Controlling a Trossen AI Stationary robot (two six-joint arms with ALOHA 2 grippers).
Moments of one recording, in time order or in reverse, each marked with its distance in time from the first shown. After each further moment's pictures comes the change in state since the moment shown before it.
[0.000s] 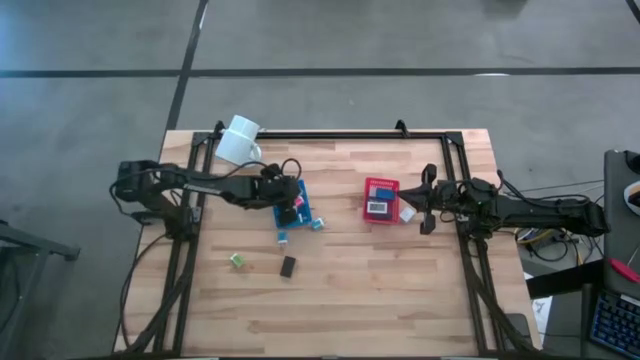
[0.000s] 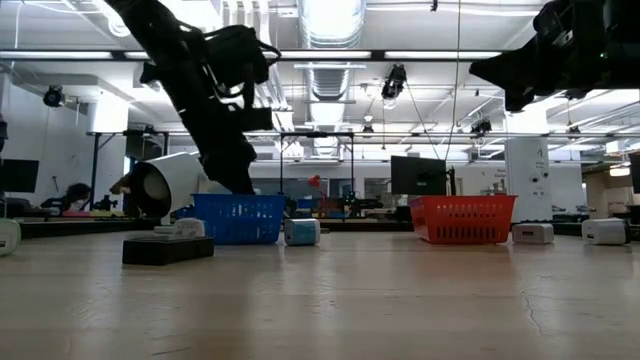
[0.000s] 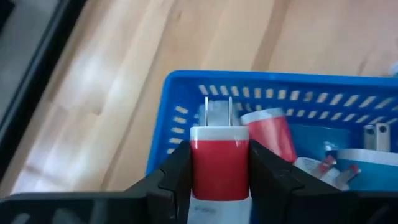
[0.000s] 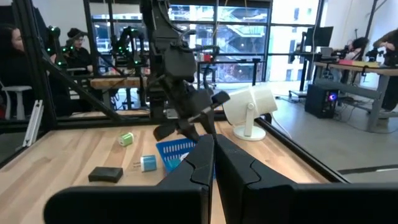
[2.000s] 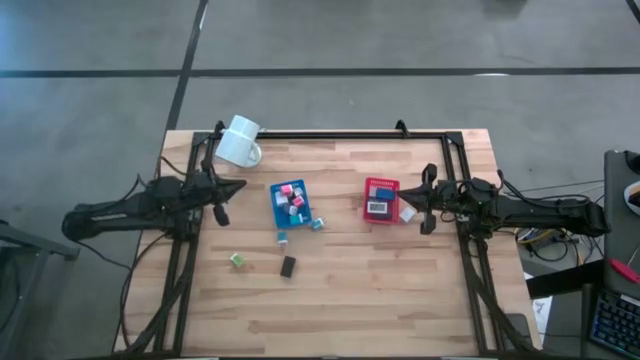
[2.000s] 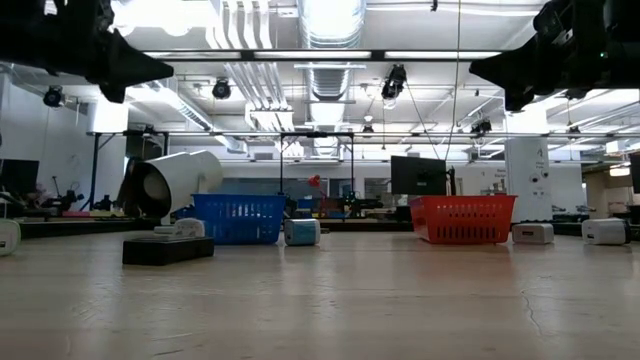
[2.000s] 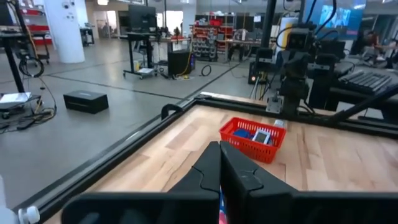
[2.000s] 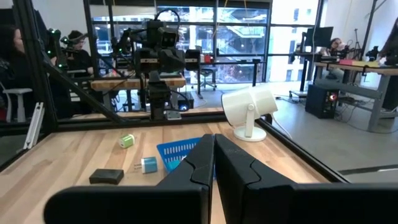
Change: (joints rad) left arm -0.044 -1.402 -0.562 0.151 0.118 0.005; right arm 0.000 0.000 0.000 0.005 0.000 0.008
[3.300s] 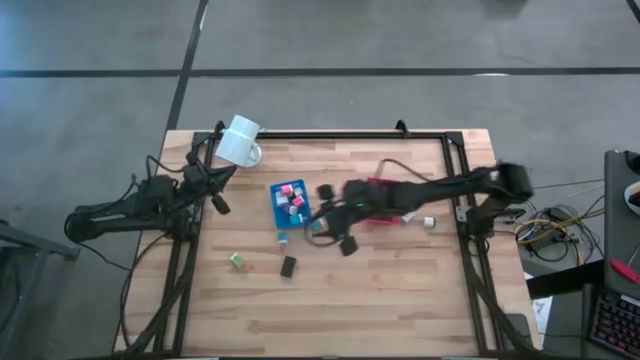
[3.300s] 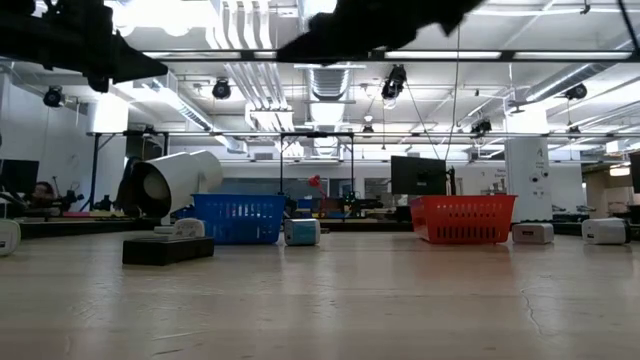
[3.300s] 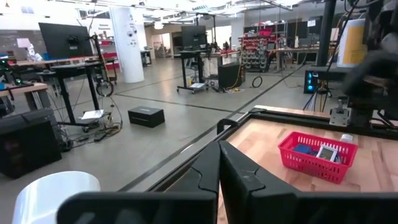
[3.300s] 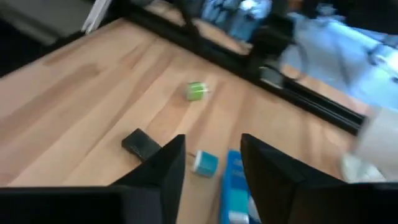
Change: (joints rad) left arm 0.000 -0.047 0.013 0.013 -0.227 0.131; right arm 0.184 1.265 1.059 -0.330 -0.201 -0.439
